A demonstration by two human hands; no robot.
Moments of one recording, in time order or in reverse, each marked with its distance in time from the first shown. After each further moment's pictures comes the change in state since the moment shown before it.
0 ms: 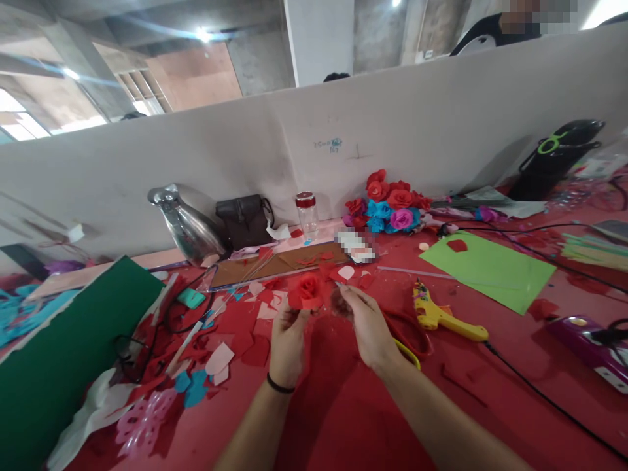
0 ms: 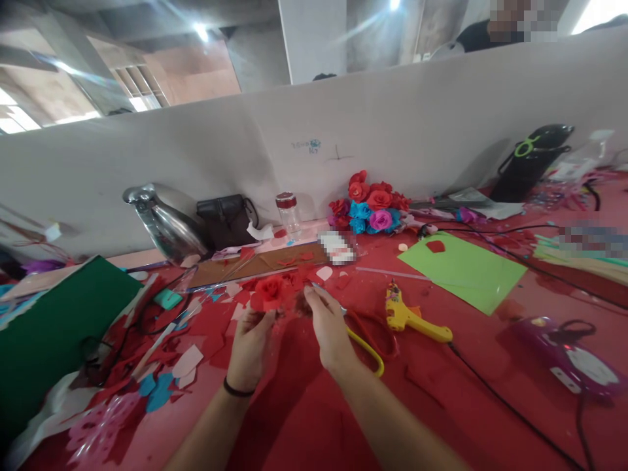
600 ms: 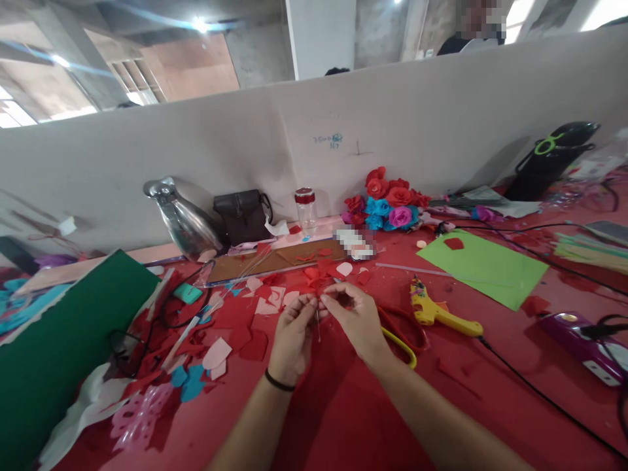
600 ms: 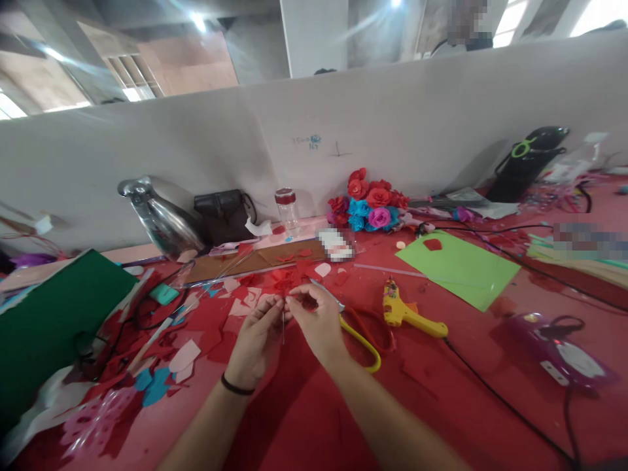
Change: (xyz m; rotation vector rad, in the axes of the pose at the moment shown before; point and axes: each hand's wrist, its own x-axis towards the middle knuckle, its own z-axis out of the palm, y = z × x) left_hand -0.003 -0.002 0.004 -0.223 -0.038 -0.267; right_hand 0.001 0.011 -0.003 -0.429 -0.072 -0.323
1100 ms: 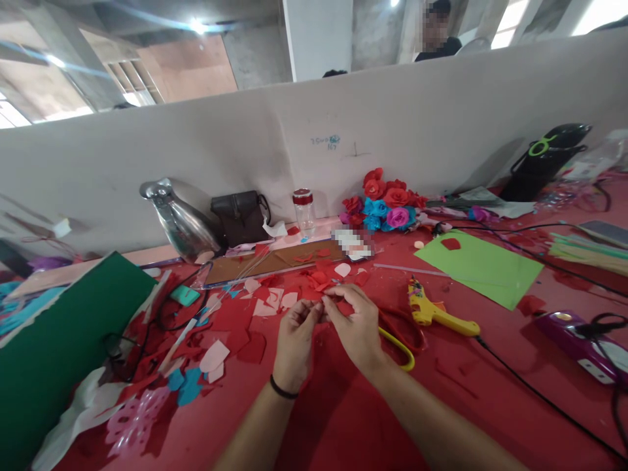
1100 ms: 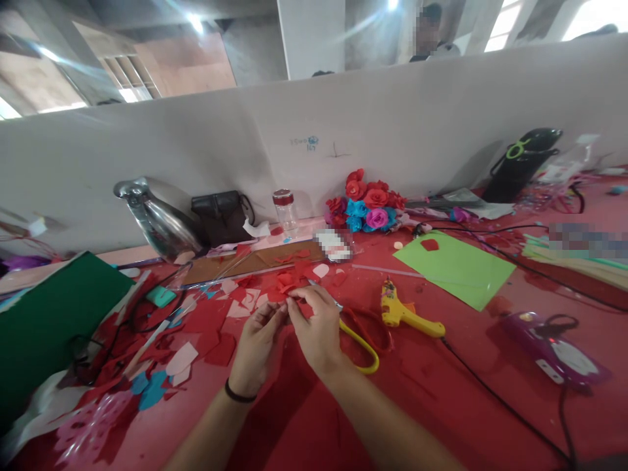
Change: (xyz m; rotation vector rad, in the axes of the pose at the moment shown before) left_hand -0.001 -0.012 -0.001 0.212 -0.054 0.116; right_hand -0.007 -0.006 -0.002 -0.292 0.112 -0.305
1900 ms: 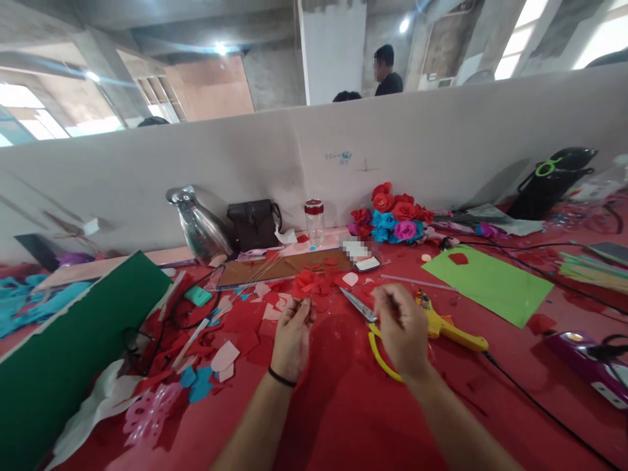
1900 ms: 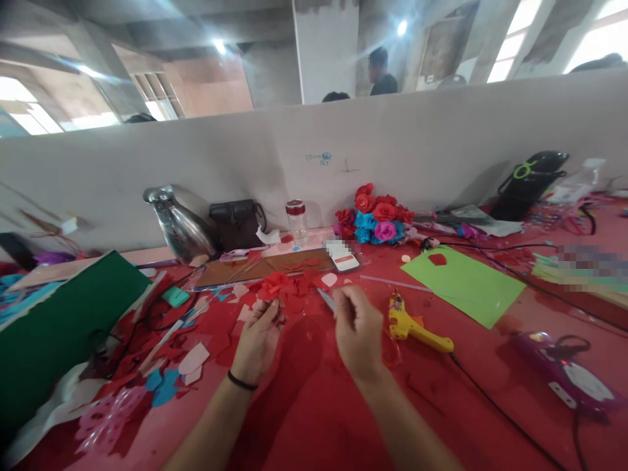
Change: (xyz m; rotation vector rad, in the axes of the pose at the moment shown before) left_hand 0.013 0.017 -0.014 -0.210 0.141 0.015; right_hand 0.010 -0.010 -0.043 -0.142 0.124 0.024
